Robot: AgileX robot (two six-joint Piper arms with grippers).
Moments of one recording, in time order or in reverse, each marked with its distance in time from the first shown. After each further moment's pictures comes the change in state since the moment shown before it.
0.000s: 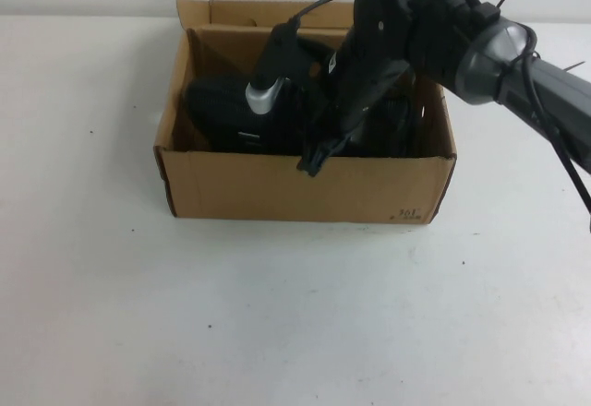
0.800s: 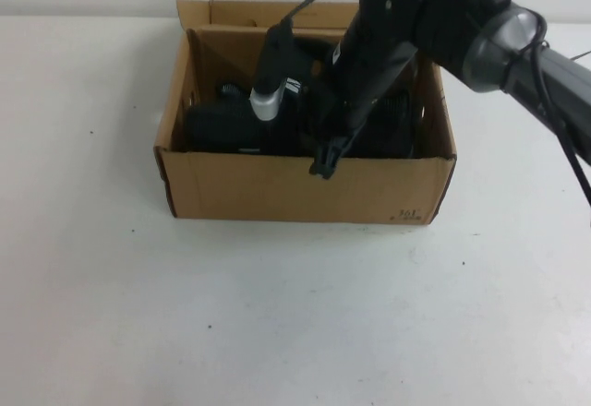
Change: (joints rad) right arm -0.008 0.000 -0.061 0.046 0.135 -0.150; left arm 0.000 0.000 0.000 0.000 0.000 0.000
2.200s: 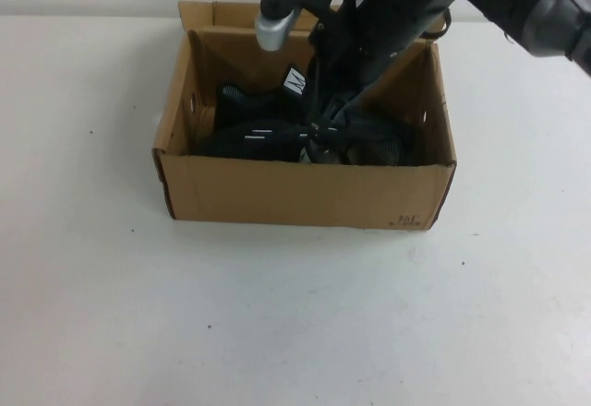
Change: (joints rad) right arm -0.010 -0.127 -0.001 0.016 -0.008 0.175; left arm 0.000 0.000 0.000 0.000 0.000 0.000
